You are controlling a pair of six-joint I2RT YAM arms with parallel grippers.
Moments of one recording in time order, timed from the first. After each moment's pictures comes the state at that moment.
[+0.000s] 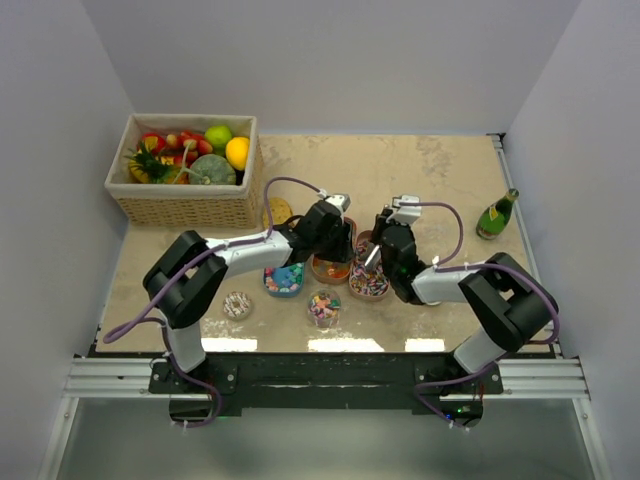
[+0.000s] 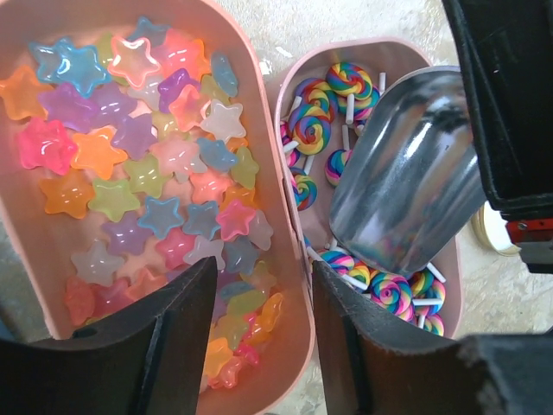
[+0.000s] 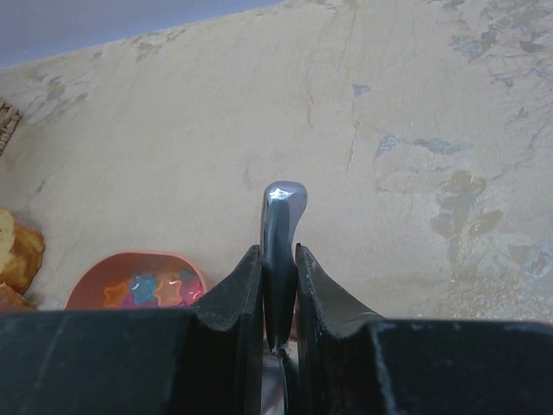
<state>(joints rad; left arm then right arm) -0.80 1.82 1.13 -0.07 0.02 -0.56 0.63 1.58 0.52 0.87 0.64 0.33</state>
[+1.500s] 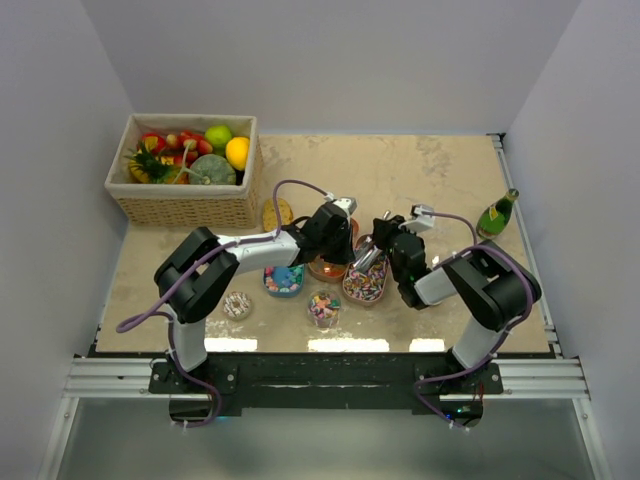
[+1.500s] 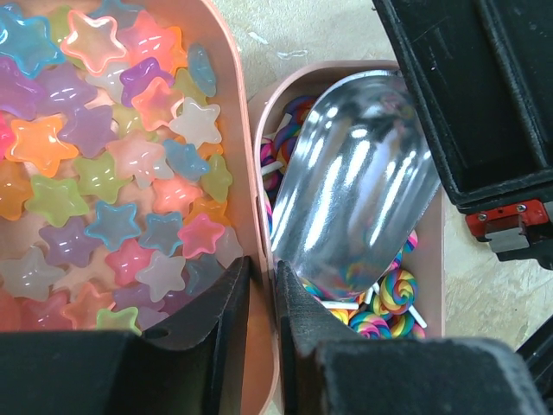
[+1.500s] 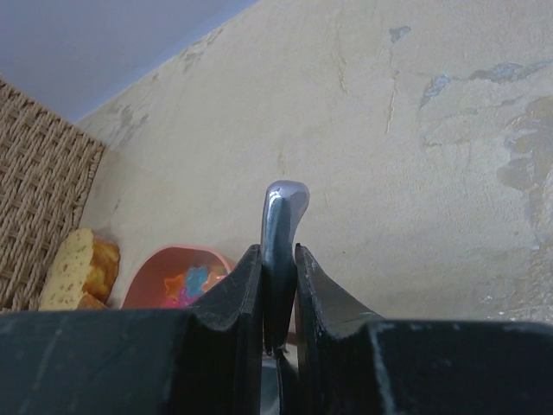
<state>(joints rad) -0.81 1.89 1.17 -0.05 0.06 -0.57 0.54 1.73 0.42 1.15 0.44 0.64</state>
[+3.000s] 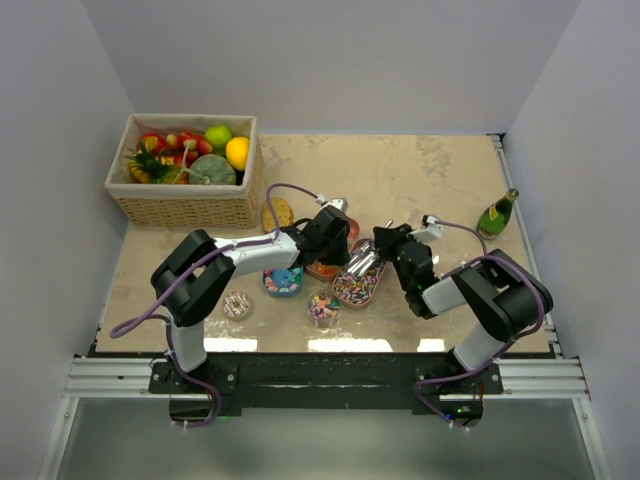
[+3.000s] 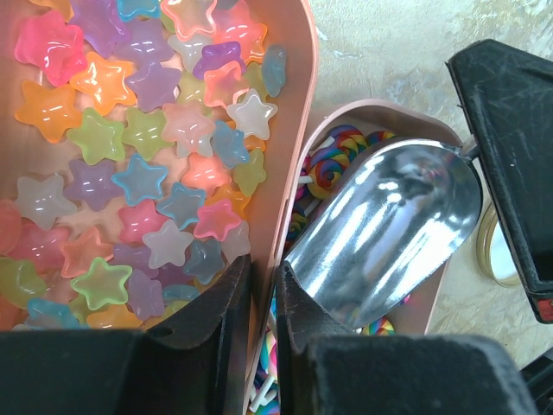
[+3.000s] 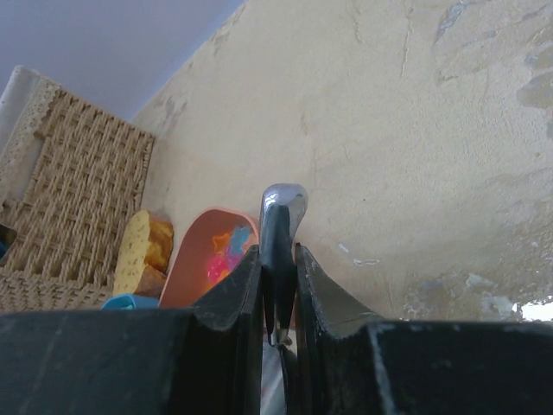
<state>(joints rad) -0.83 1.87 1.16 -0.13 -0.07 -0.72 0.53 1.65 0.31 1.17 0.36 0.85</state>
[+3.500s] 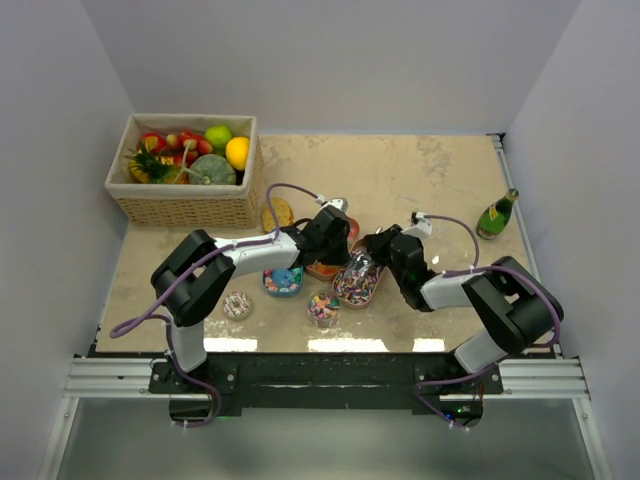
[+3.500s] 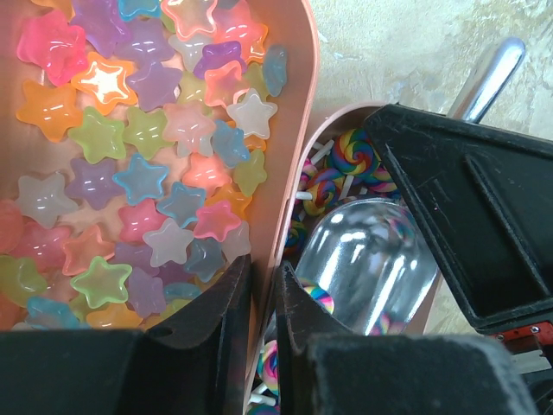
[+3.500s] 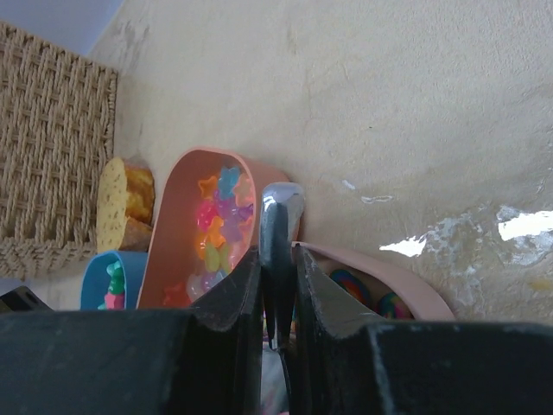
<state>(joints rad) -0.83 1.87 1.16 -0.13 -0.07 -0.72 0.56 1.56 0.41 0.77 0.31 0.94</state>
